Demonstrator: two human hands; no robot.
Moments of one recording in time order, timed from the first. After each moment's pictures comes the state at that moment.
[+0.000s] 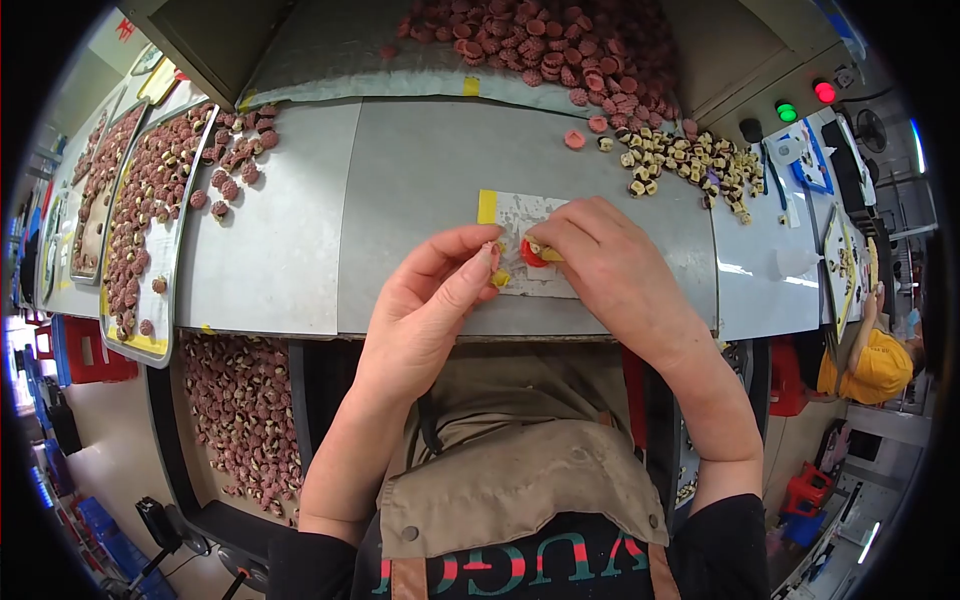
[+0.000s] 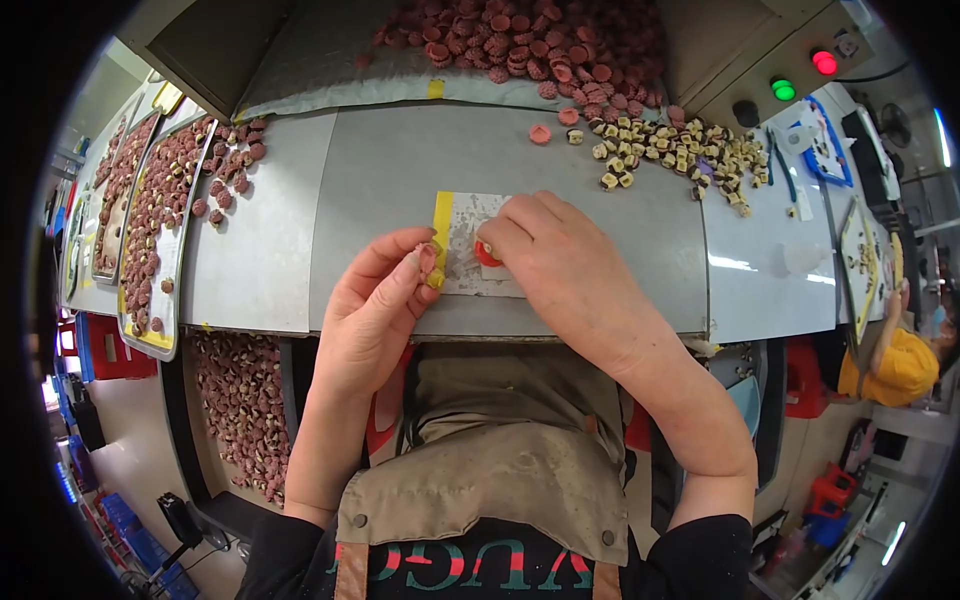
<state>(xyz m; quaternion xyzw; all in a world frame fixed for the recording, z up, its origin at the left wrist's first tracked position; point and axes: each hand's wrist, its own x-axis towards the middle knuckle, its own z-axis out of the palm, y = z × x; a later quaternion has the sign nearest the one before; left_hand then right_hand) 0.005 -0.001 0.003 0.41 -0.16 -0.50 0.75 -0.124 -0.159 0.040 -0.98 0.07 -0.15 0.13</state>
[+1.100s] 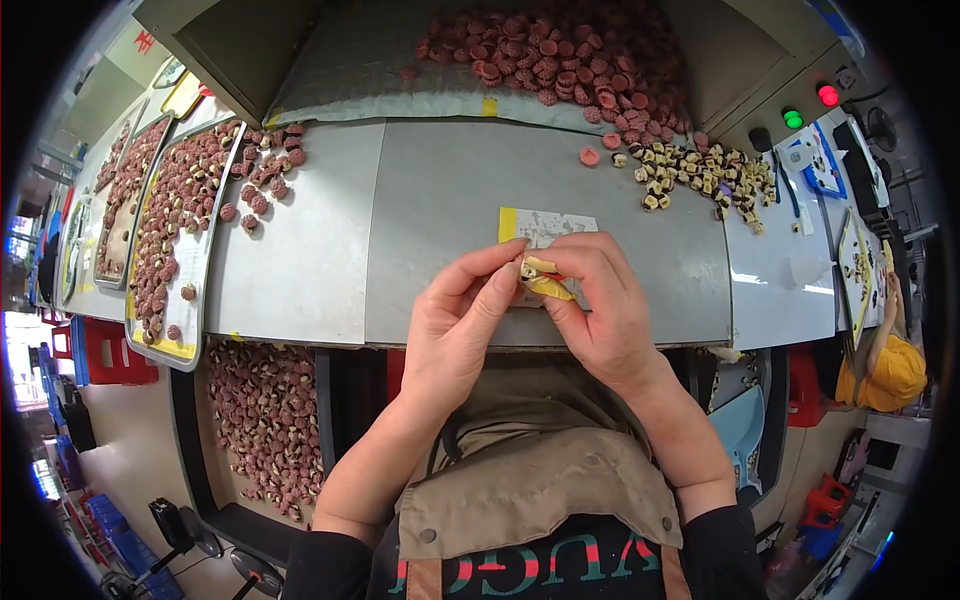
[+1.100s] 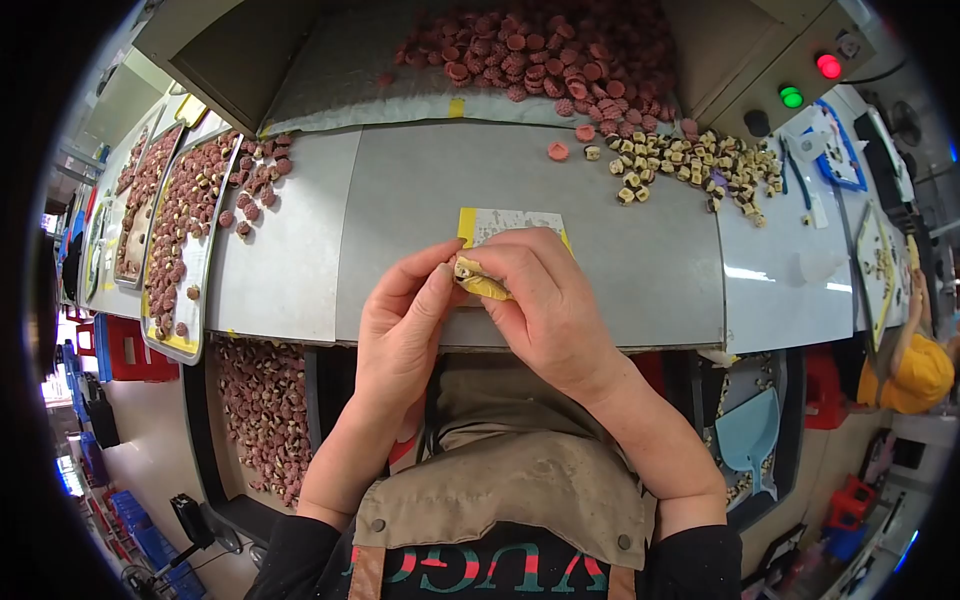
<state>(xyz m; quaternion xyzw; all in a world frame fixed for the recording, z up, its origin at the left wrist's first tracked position) -0.006 -0.007 -0.002 0.45 -0.22 -0.42 0.76 -0.119 -0.129 0.018 -0.87 0.08 -0.34 0.34</state>
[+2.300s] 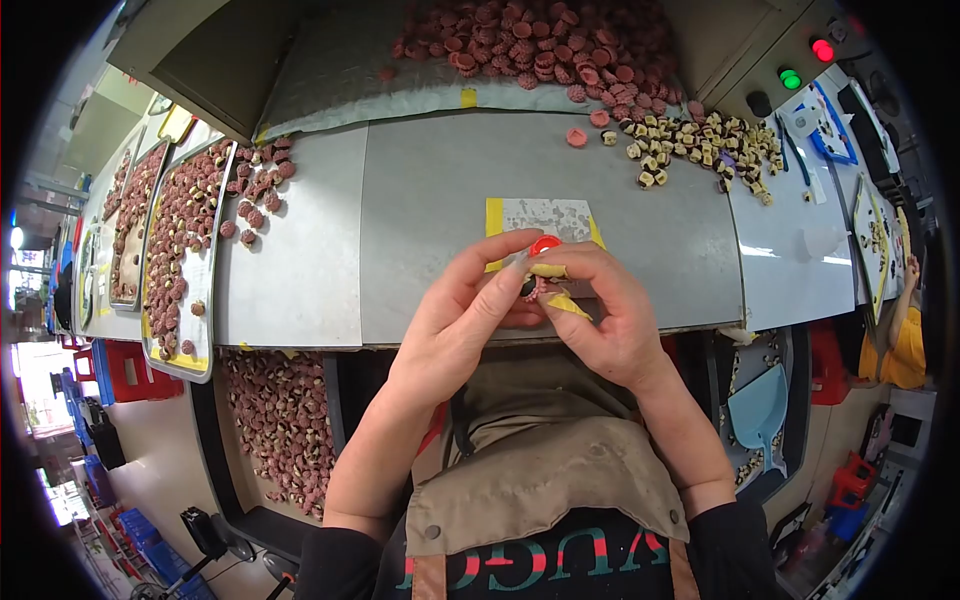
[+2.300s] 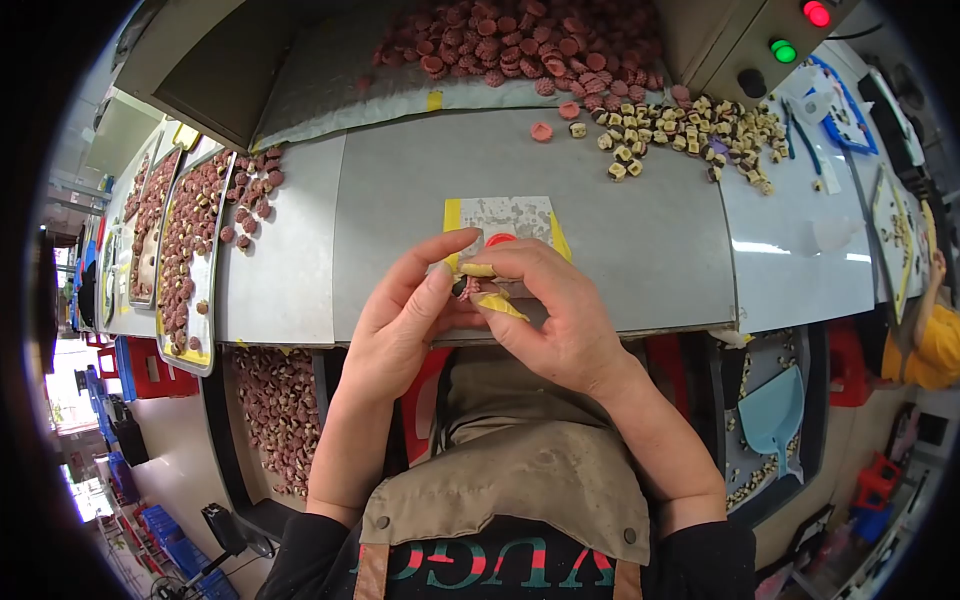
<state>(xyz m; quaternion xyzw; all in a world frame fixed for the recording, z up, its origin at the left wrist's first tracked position) 0.002 -0.009 0.020 0.47 -0.26 -0.55 0.64 -0.140 -0.126 -0.001 -0.79 0.11 -0.31 0.52</state>
